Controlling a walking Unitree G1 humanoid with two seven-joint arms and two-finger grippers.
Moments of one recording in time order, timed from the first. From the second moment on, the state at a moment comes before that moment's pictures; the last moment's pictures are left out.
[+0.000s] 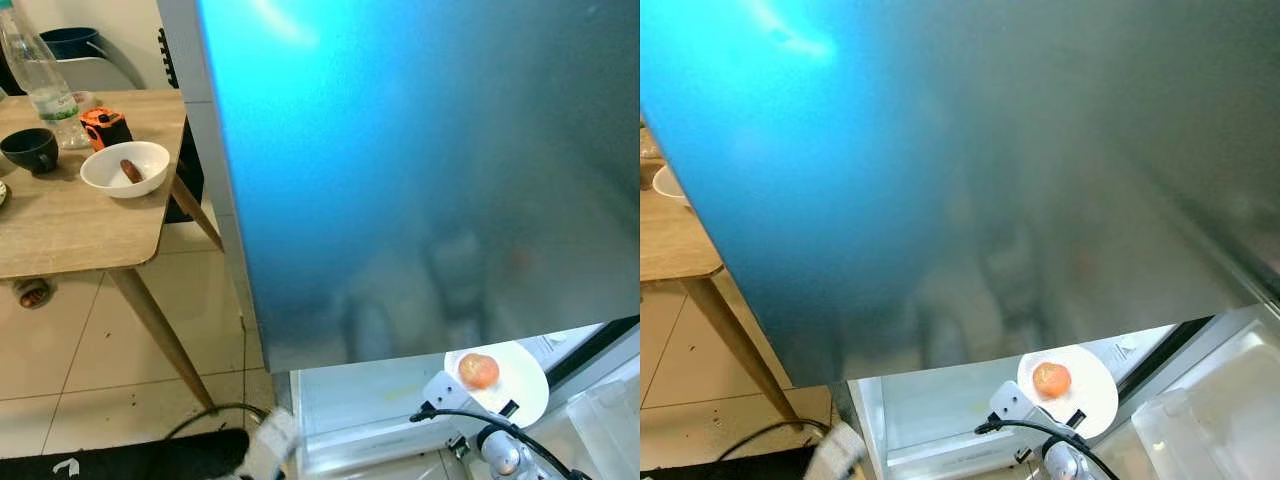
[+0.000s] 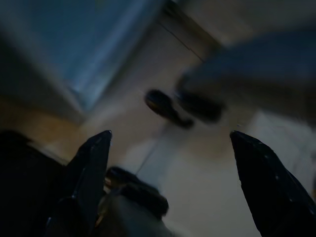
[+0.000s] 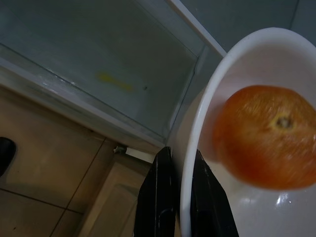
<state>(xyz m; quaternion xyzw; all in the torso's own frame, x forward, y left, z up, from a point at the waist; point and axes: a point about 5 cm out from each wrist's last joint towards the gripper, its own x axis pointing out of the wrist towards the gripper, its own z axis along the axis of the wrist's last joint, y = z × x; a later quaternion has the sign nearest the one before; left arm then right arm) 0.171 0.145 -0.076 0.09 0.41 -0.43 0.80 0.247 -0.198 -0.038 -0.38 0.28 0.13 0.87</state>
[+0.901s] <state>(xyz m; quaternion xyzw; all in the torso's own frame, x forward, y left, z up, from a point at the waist) 0.224 0.102 -0.033 0.13 0.24 -0.51 0.82 0.273 -0.210 -0.017 -0.38 0.27 0.11 0.88</state>
